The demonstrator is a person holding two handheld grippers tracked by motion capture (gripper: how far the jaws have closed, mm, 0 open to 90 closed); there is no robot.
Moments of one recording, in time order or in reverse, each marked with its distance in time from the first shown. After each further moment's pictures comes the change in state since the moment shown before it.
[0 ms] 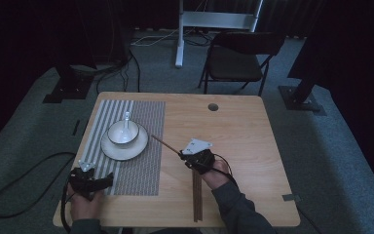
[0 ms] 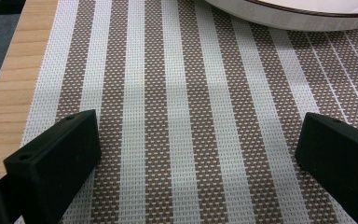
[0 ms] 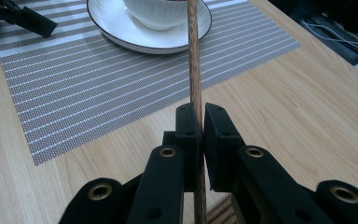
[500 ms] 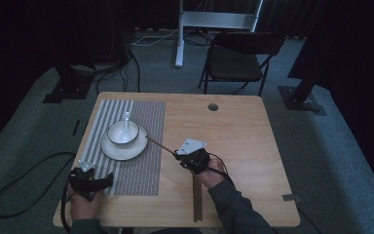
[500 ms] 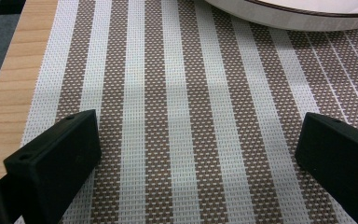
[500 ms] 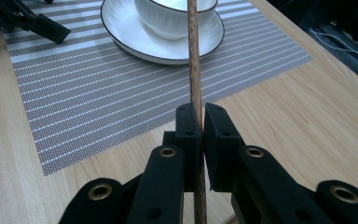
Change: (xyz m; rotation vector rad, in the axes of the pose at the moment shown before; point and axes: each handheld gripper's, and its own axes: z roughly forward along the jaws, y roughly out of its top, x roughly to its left) left arm 0.000 0.000 0.000 -0.003 0.000 -0.002; right arm 0.007 0.011 0.006 -0.009 0.025 -0.041
